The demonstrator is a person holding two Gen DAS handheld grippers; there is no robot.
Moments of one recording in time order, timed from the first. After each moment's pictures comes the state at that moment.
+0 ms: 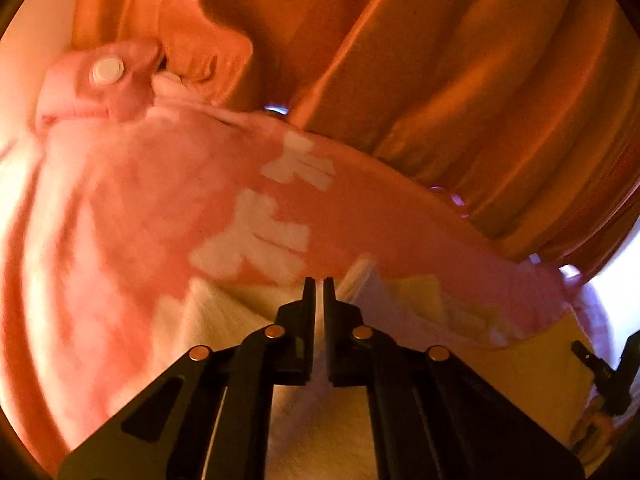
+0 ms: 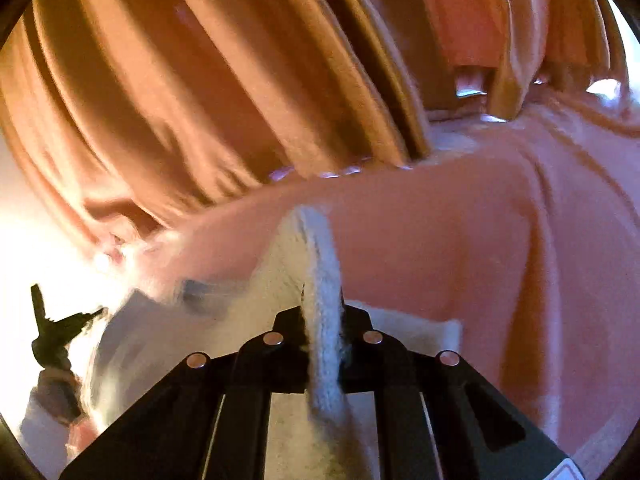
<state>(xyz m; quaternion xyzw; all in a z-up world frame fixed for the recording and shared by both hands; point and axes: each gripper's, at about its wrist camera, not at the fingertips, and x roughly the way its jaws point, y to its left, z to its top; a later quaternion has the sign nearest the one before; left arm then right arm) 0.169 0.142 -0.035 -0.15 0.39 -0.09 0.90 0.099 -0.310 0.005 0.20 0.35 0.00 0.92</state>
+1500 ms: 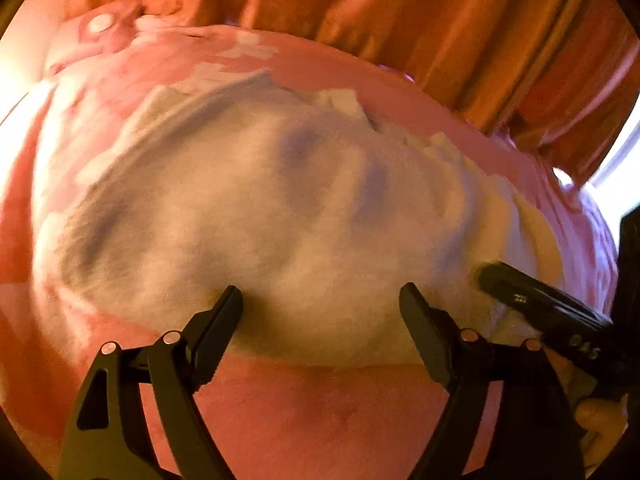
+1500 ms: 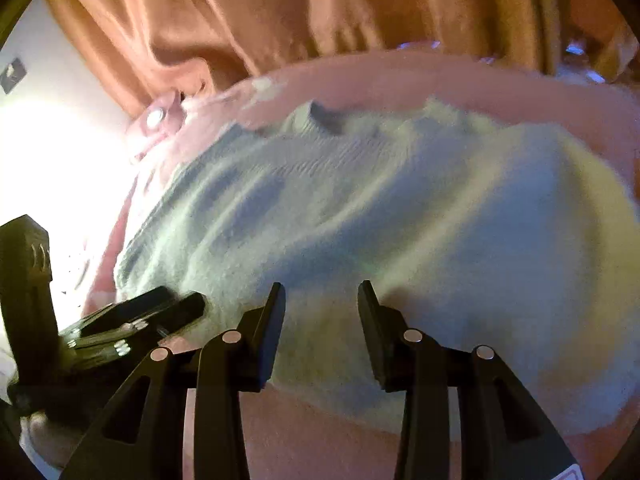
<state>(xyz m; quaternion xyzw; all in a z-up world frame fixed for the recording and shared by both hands) -0.001 0.061 -0.057 -0.10 0.46 -0.11 0.87 0.045 -0.138 -0.002 0.13 0.45 0.12 0.88</state>
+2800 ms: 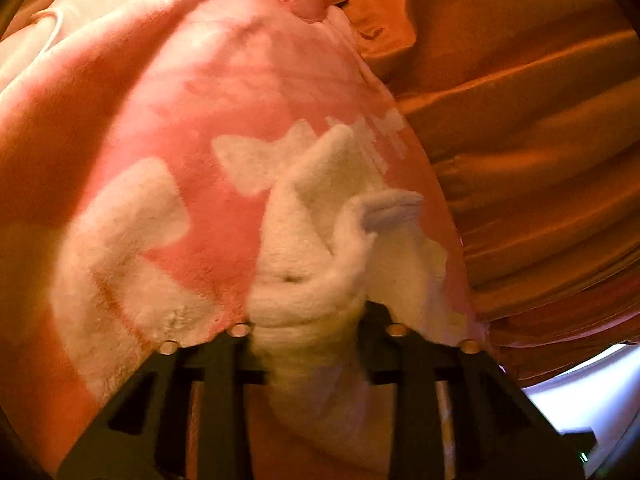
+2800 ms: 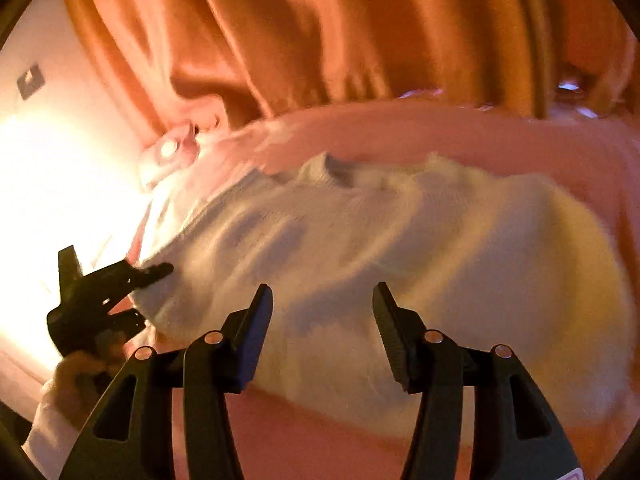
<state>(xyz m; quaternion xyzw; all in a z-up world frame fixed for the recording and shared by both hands) 0.024 0.191 -0.090 -0.43 0.38 -0.01 0.82 0.059 -0.123 0.010 0.13 0.41 0.13 0.90</state>
